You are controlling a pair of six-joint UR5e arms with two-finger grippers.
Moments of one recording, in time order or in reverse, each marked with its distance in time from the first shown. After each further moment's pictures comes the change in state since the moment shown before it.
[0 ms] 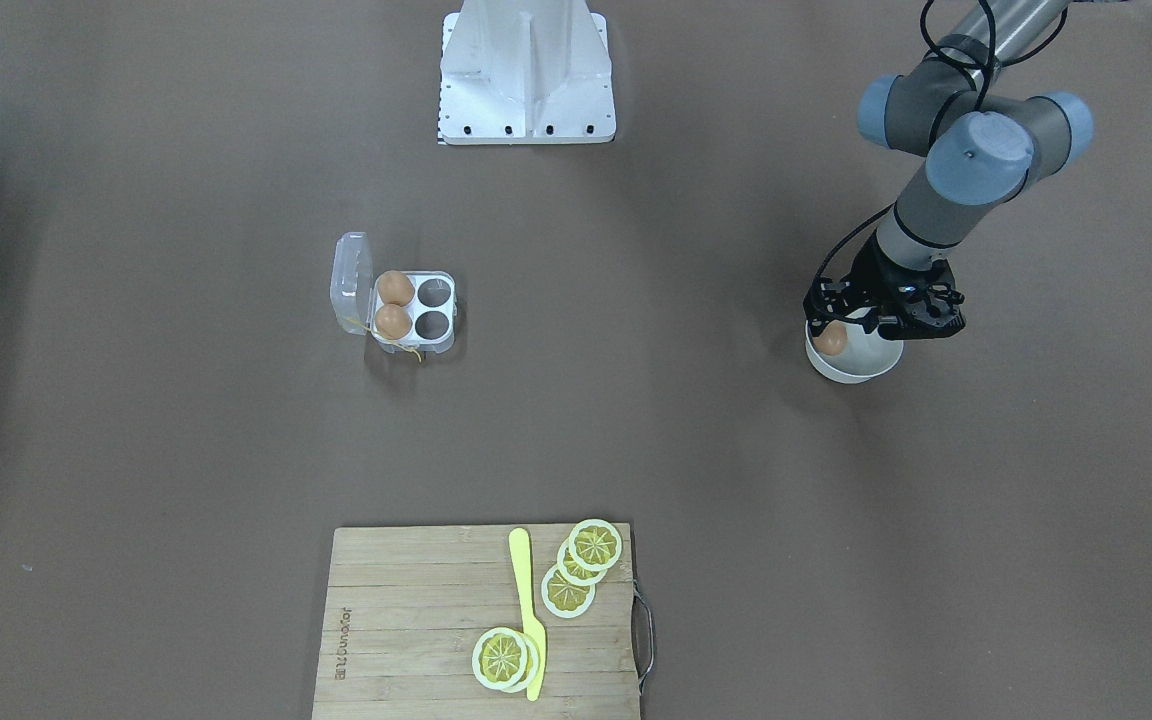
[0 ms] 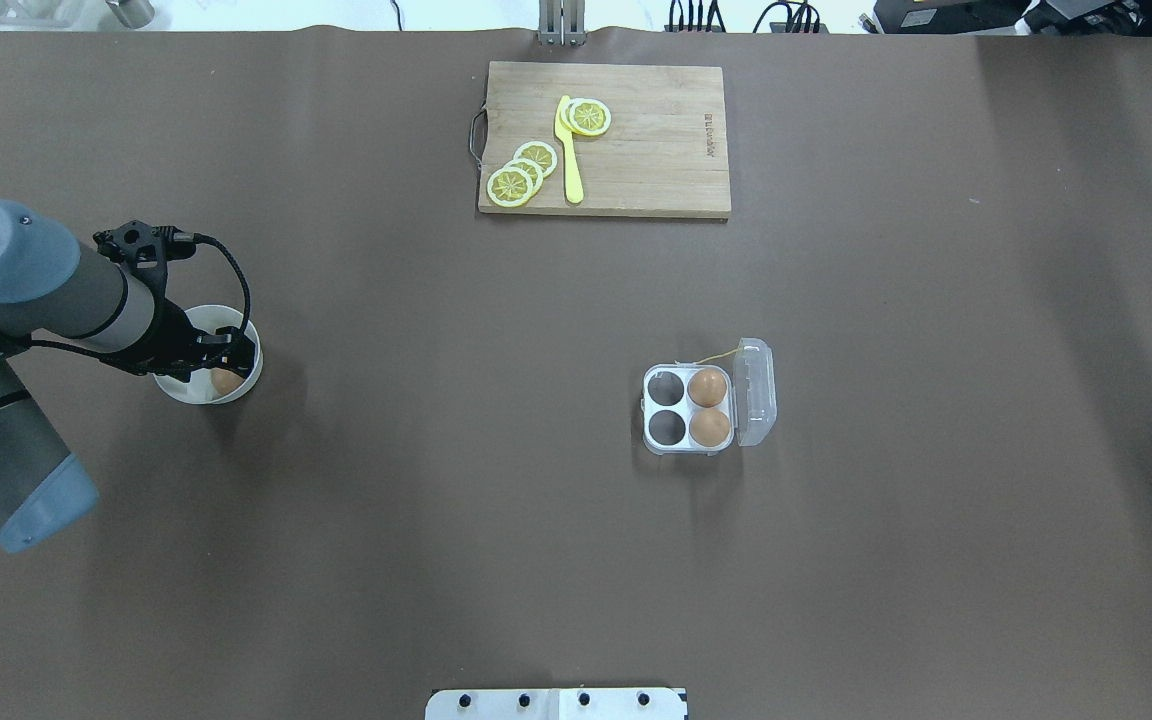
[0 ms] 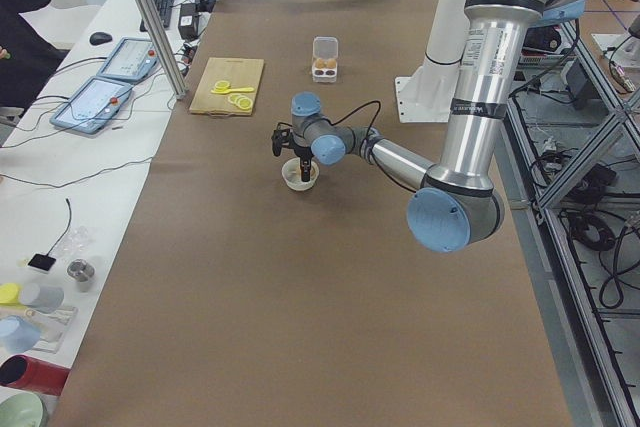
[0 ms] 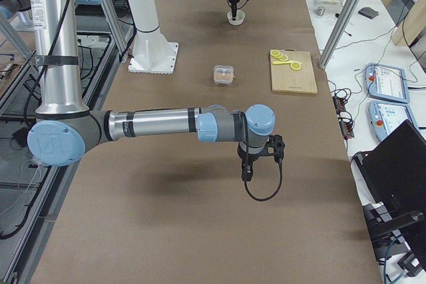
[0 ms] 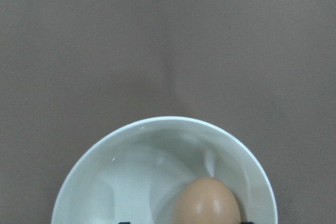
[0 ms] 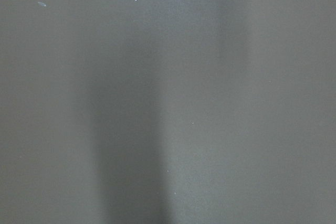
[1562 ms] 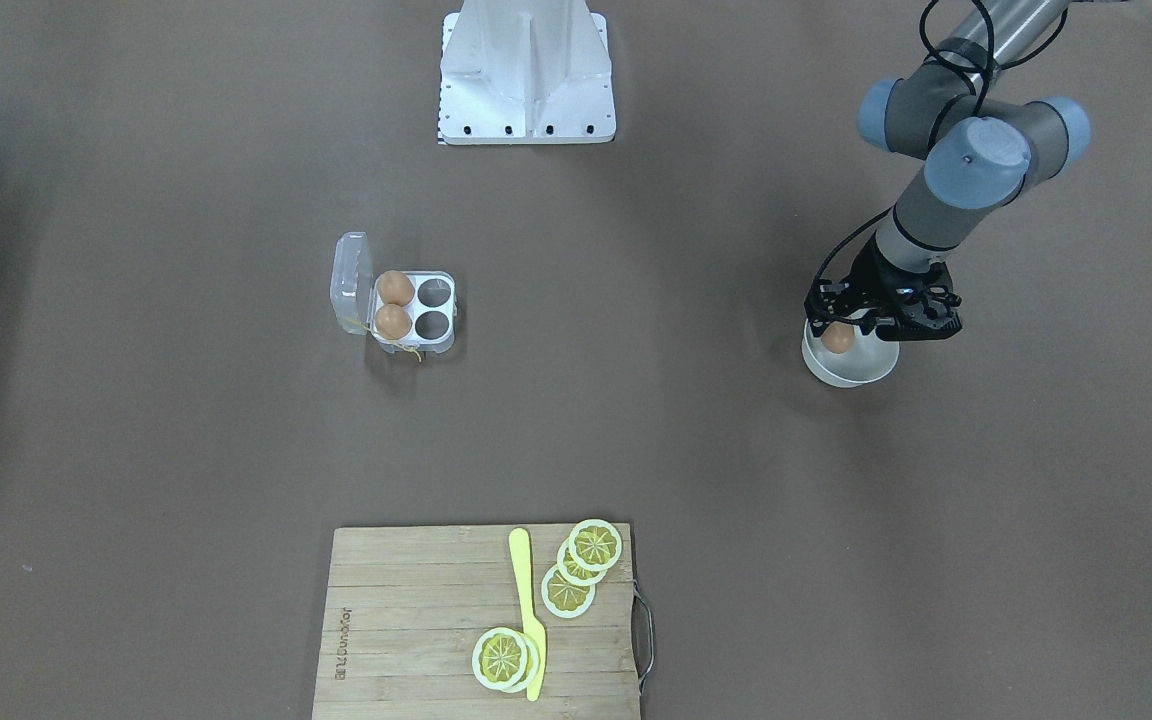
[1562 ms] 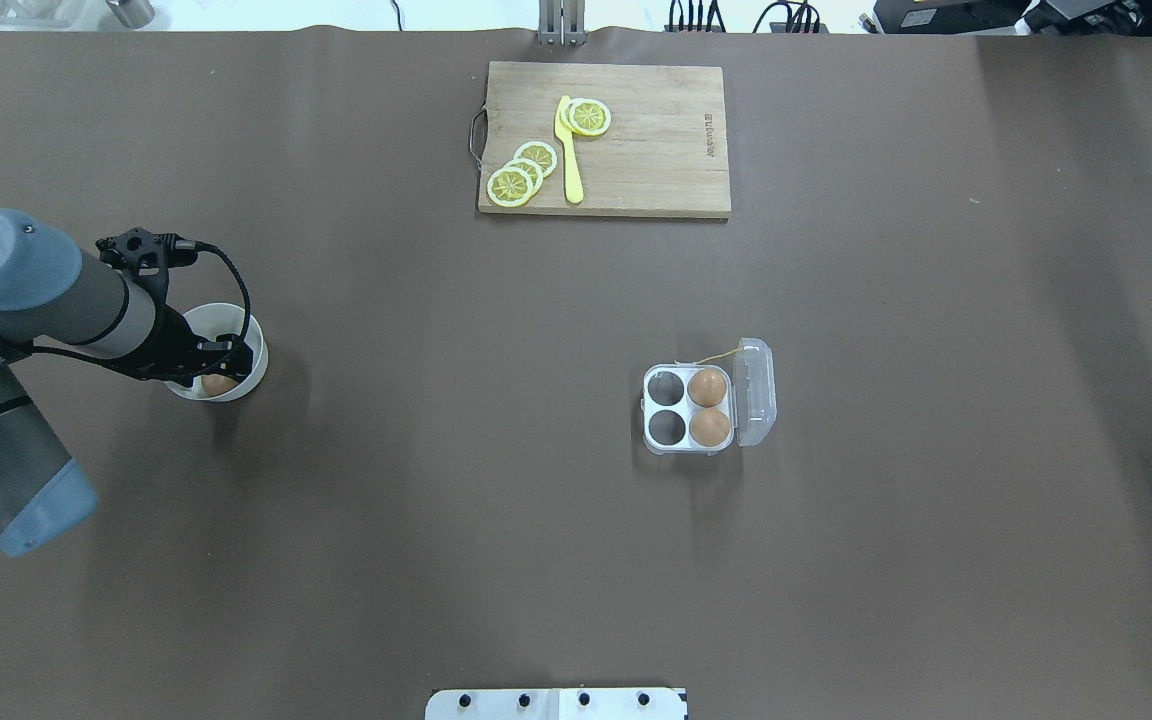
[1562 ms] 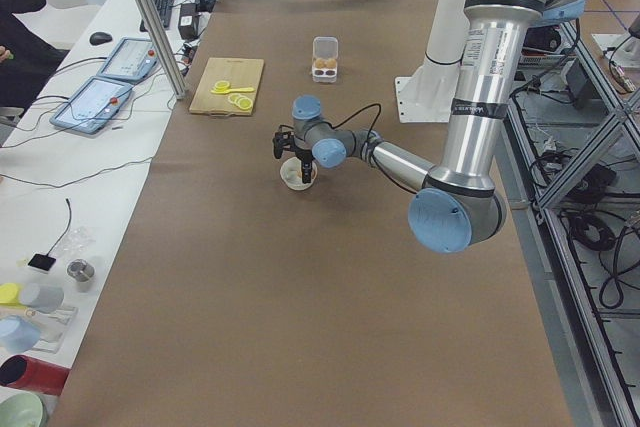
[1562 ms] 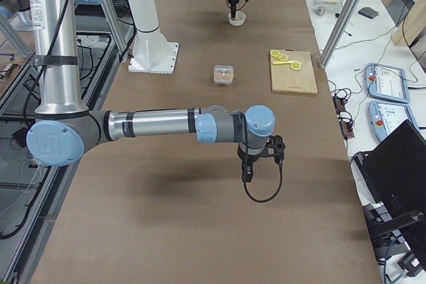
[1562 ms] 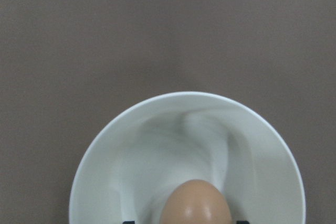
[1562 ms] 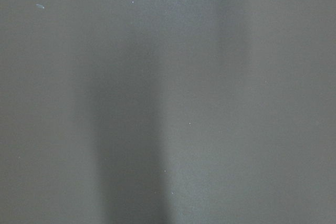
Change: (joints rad) left arm 0.006 0.003 0.018 -0.023 0.001 0.009; right arm 0.011 -0.002 -0.003 0.000 0.003 -0.006
